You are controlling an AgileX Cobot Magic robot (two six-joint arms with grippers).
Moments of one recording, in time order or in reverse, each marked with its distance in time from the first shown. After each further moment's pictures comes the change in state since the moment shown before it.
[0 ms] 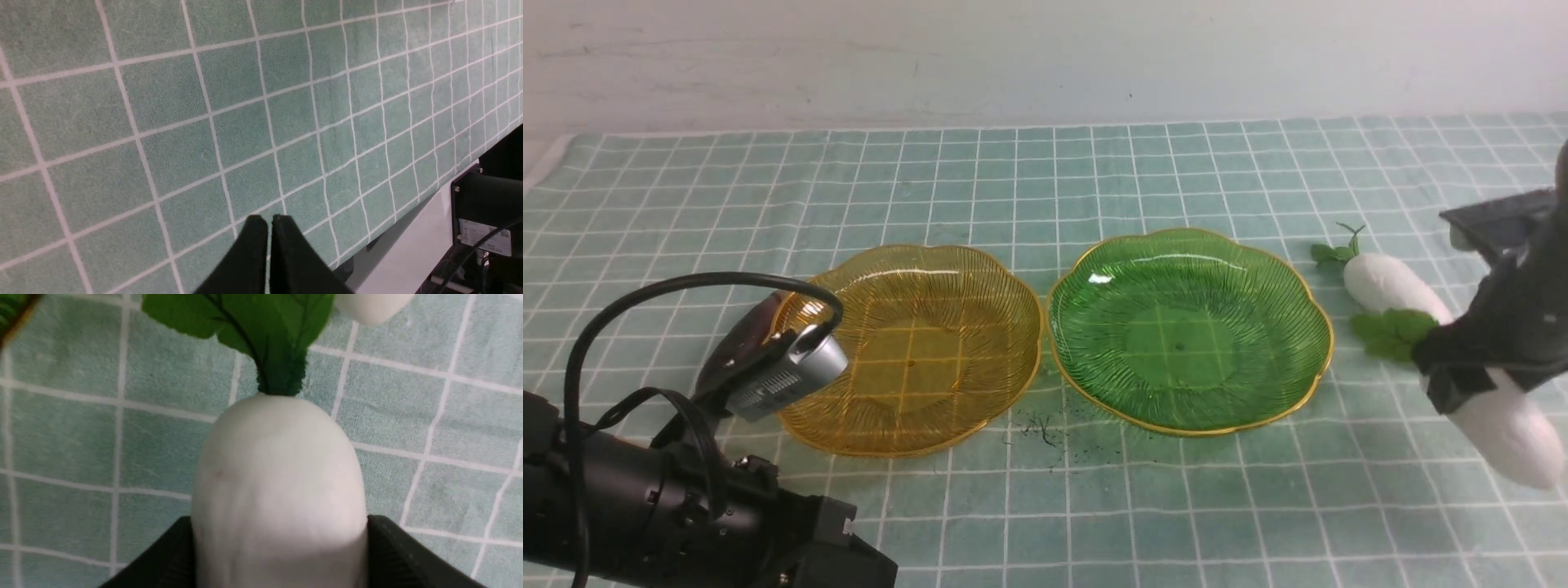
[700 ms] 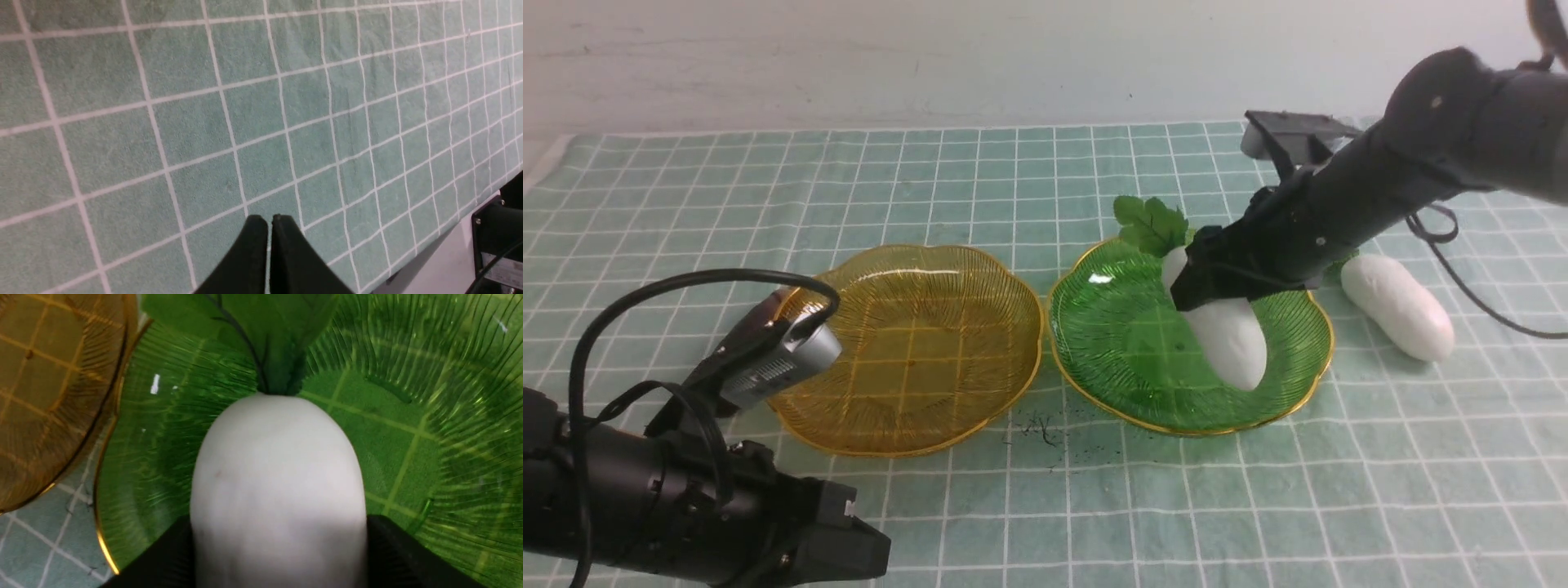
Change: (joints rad) right arm 0.197 0.216 -0.207 0.559 -0.241 -0.293; left arm 0.000 0.000 0.000 0.000 -0.087 0.006
